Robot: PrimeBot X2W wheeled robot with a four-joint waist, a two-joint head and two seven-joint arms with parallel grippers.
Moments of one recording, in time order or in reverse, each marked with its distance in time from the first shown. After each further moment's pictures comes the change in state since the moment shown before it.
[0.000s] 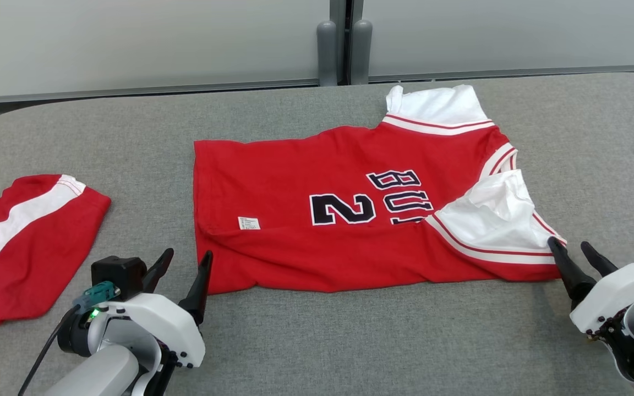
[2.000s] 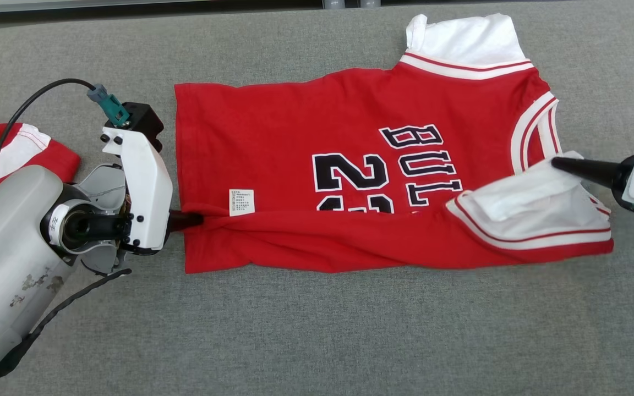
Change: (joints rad) left arm -0.539 0.072 -0.097 0.137 -0.331 -0.325 1.087; right arm -0.623 -0.318 0.515 -0.234 0.616 0.000 0.634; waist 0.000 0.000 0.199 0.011
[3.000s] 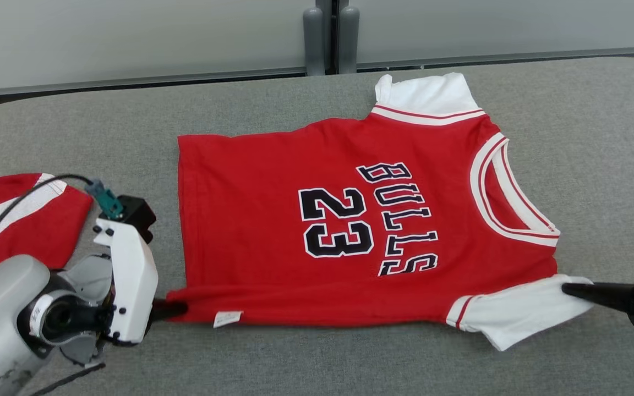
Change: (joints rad) left arm 0.241 0.201 -0.029 -0.314 -0.041 0.088 -0.008; right arm 0.293 -0.212 -0.007 -0.324 -0.108 0.000 0.006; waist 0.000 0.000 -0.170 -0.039
